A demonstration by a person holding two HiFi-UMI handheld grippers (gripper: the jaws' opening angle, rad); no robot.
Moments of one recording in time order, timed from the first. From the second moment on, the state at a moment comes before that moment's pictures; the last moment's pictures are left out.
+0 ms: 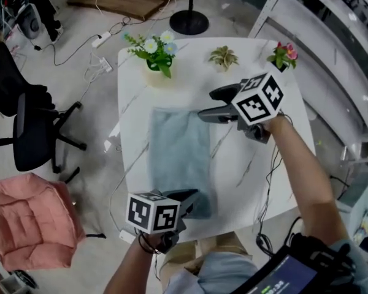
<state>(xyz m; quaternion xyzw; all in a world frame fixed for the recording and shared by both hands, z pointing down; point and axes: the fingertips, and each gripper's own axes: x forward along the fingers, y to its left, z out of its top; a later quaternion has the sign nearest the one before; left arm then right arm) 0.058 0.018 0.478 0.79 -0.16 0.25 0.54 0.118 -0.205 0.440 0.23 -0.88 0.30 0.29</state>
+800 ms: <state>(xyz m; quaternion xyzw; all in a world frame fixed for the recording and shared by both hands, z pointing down) 0.062 0.021 0.486 0.78 -0.13 0.25 0.56 0.091 -0.195 0.507 0.07 -0.75 0.60 0.28</state>
